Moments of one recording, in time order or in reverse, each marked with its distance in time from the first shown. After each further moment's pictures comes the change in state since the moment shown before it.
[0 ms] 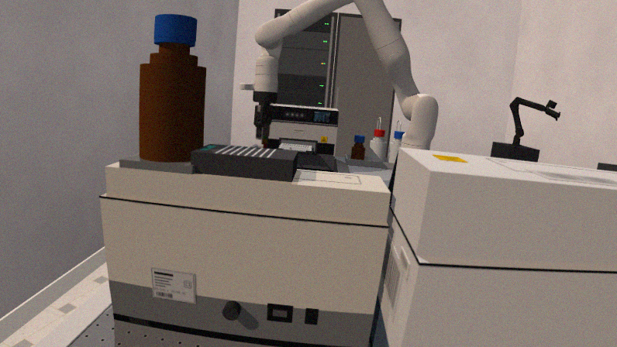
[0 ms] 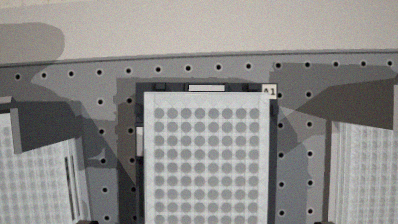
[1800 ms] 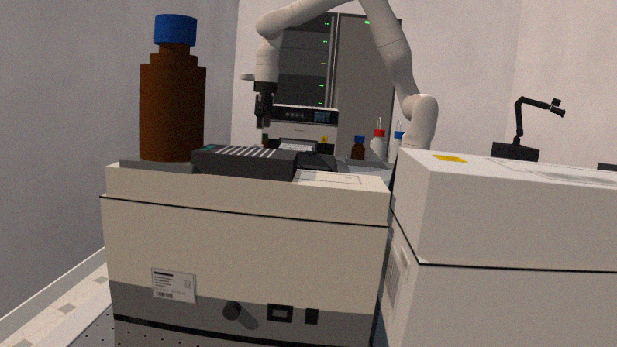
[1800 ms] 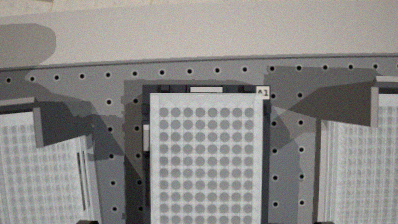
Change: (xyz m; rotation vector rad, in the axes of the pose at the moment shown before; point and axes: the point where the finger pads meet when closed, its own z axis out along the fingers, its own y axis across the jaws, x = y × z) arm 0.000 0.000 -0.031 0.000 0.001 0.000
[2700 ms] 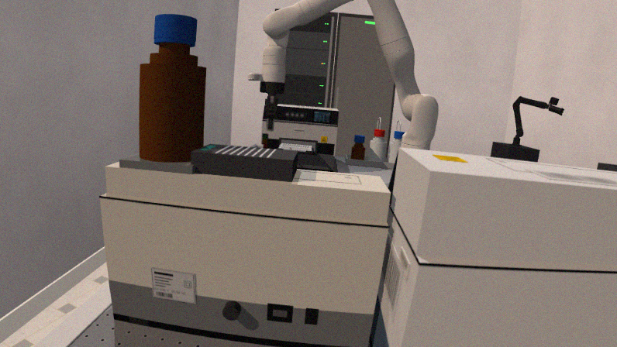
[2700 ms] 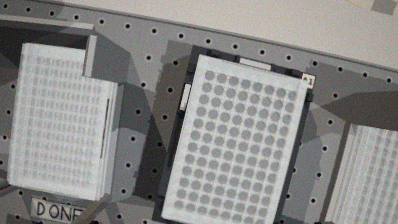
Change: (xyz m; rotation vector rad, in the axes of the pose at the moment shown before) arm -0.025 -0.017 0.001 -0.004 -0.003 -0.231
